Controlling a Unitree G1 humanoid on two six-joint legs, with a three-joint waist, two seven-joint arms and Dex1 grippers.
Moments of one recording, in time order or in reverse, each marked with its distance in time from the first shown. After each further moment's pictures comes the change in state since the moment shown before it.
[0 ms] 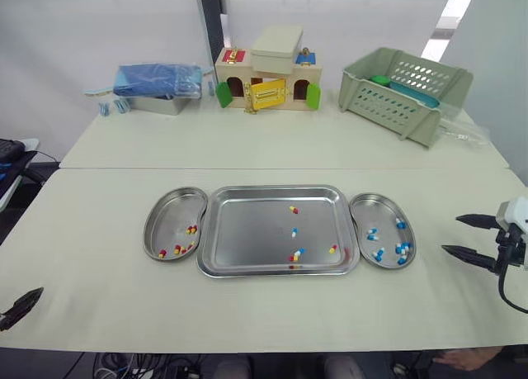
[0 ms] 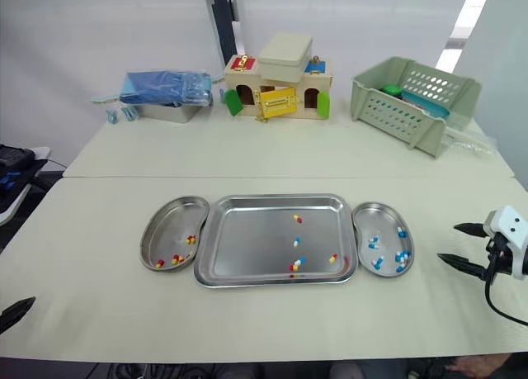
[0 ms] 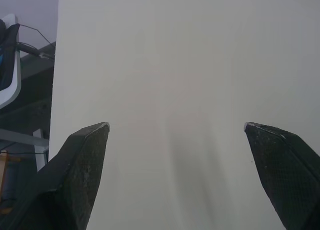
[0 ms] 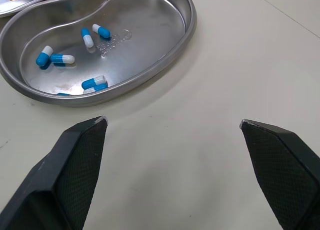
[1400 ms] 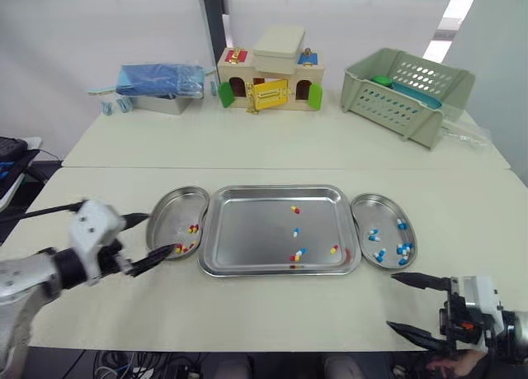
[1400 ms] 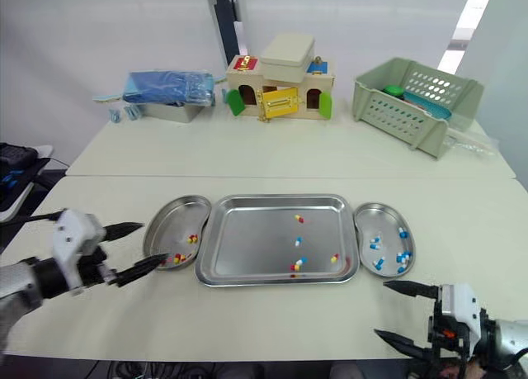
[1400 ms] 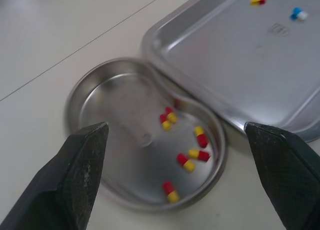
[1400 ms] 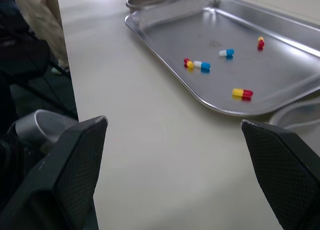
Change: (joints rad) left arm -0.383 0.008 -0.486 -0.472 -0.171 0.202 -0.068; right arm 0.552 0.378 0.011 -0.720 0.213 -0.055 0.001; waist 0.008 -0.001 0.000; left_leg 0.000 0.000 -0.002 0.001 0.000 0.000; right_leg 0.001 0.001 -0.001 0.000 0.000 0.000
